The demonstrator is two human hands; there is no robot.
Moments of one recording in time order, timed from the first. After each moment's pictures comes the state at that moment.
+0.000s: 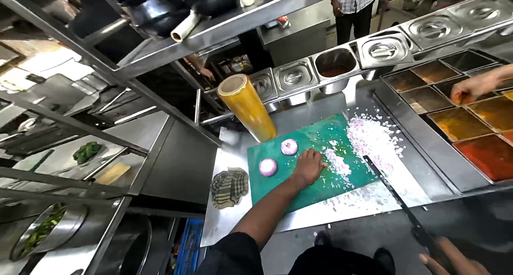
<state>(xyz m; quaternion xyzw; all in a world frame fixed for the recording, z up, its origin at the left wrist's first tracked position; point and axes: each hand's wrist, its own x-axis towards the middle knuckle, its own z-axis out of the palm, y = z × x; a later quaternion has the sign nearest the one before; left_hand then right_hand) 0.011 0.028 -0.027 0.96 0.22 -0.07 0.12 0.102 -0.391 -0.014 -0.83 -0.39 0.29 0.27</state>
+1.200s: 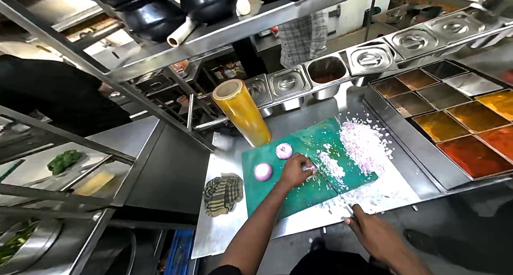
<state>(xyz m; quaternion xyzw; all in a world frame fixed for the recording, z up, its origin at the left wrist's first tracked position) -0.016 0.047 -0.004 0.91 0.27 0.01 0.30 0.062 -0.242 -0.028 -0.85 -0.41 0.33 0.08</state>
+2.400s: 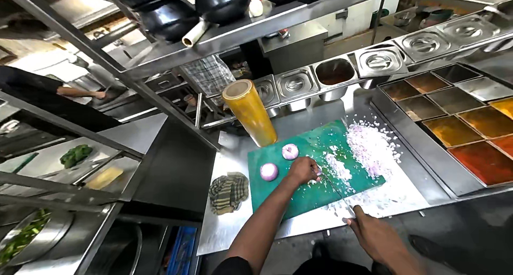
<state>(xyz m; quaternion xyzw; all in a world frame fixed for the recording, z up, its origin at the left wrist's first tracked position) 0.001 0.051 0.009 0.92 0.26 -0.14 0.25 0.051 -0.228 -0.020 -0.85 -0.41 0.32 0.05</state>
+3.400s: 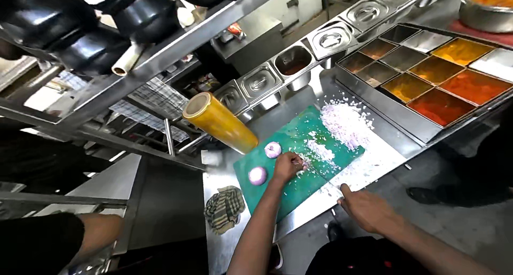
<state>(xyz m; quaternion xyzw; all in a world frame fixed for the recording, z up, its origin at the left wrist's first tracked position) -0.018 0.051 0.000 0.93 0.25 -0.07 0.26 0.035 -0.228 0.004 -0.83 -0.40 0.38 0.05</state>
